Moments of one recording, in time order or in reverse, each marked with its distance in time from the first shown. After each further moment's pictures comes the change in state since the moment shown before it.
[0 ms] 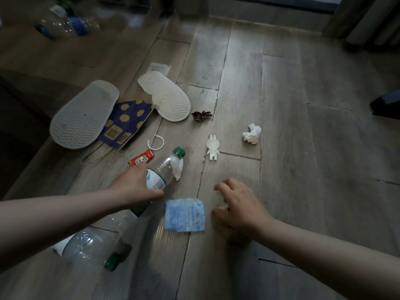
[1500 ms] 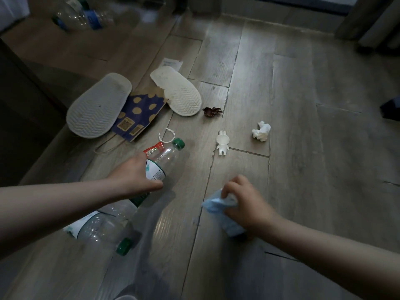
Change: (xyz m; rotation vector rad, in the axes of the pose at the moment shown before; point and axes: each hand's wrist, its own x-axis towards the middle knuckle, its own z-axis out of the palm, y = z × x) left_hand -0.019 -0.018 -0.014 -0.012 0.073 0.014; right_hand -0.015 -0.013 -0.002 0.249 0.010 0.004
